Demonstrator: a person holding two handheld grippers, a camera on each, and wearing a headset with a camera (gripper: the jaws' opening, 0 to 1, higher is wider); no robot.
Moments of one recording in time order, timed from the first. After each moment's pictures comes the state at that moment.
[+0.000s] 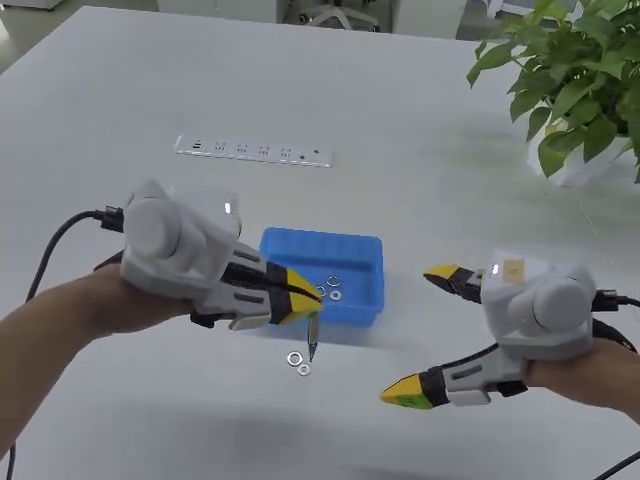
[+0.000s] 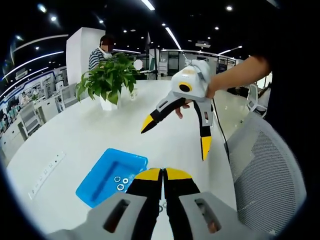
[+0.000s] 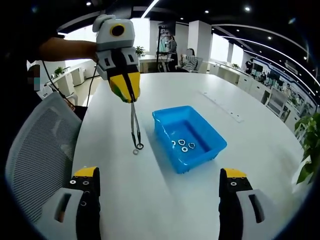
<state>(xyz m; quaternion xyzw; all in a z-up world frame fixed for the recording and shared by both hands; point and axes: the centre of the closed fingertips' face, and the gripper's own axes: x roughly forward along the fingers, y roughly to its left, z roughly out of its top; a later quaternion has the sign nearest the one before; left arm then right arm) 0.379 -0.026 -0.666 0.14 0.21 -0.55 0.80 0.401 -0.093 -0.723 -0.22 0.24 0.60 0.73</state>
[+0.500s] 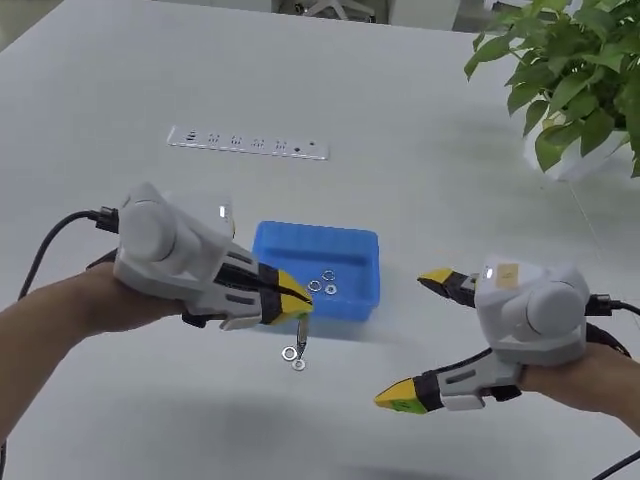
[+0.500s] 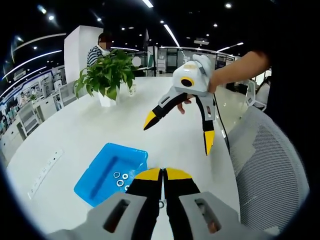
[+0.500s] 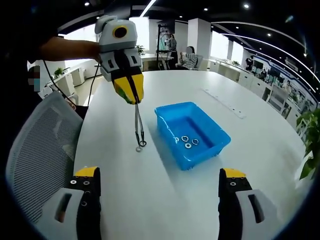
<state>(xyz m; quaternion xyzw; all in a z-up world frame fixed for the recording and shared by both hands) 0.379 -0.023 -0.679 0.15 0.22 -0.55 0.79 0.395 -0.094 -0.730 -0.22 0.25 0.60 0.73</state>
